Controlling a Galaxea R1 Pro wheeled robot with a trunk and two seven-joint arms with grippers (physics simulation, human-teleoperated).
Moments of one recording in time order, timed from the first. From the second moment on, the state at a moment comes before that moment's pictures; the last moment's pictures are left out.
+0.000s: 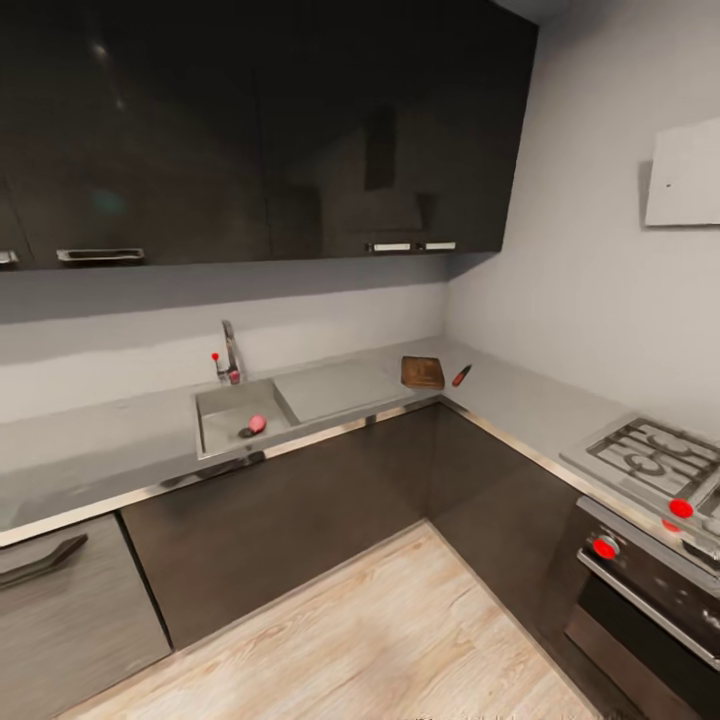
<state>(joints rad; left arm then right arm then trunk) 0.00 0.05 0.00 -0.48 0.00 -0.24 0.00 -0.02 0.04 0.01 -0.45 0.01 -0.33 -0.06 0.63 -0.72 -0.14</state>
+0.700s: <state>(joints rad) 0.00 0.05 0.00 -0.48 0.00 -0.24 0.00 -0.02 0.04 0.01 -0.45 0.01 -0.33 -0.07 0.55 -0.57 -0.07</state>
